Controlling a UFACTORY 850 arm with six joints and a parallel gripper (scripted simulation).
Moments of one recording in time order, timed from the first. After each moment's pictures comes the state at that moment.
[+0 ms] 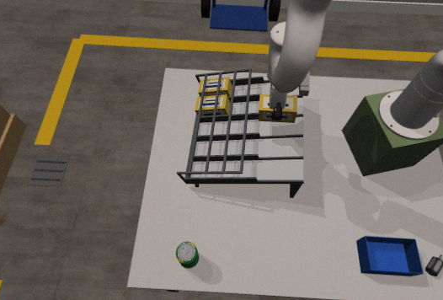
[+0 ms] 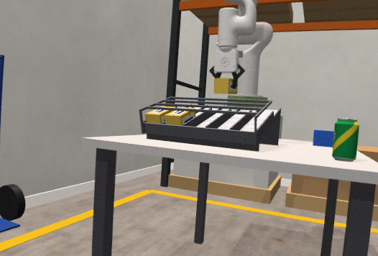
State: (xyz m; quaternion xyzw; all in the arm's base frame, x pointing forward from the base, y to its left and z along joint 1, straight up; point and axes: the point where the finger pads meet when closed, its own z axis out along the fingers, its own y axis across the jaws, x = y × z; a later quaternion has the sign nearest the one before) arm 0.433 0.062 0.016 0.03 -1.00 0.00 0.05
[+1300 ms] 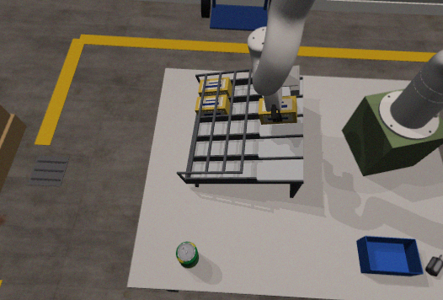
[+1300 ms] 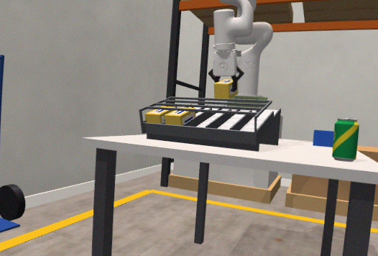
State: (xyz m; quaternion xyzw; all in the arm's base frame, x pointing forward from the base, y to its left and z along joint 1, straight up) arm 0.430 0.061 0.005 0.03 -0.99 0.01 0.14
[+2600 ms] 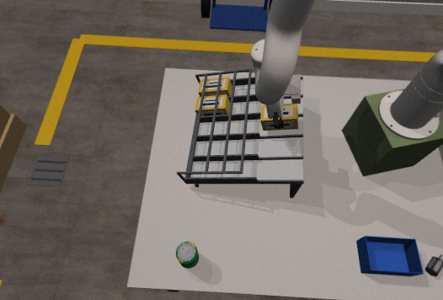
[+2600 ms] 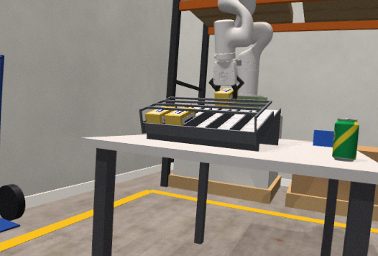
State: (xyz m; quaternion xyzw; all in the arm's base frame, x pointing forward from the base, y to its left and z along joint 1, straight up) arm 0.418 0.060 -0.032 0.03 -0.99 0.01 0.14
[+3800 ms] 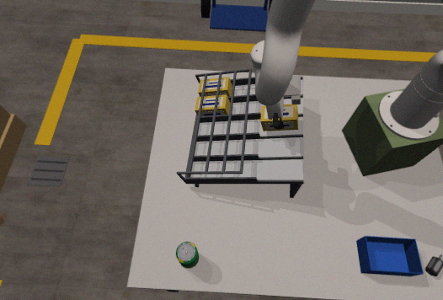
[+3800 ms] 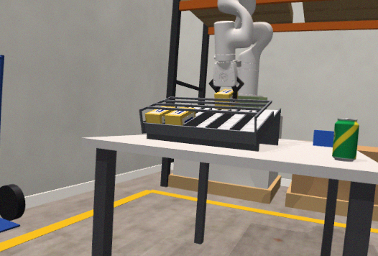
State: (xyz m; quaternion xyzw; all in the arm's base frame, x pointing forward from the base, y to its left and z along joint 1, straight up) arm 0.417 0.060 -0.037 0.03 -0.99 0.01 0.14
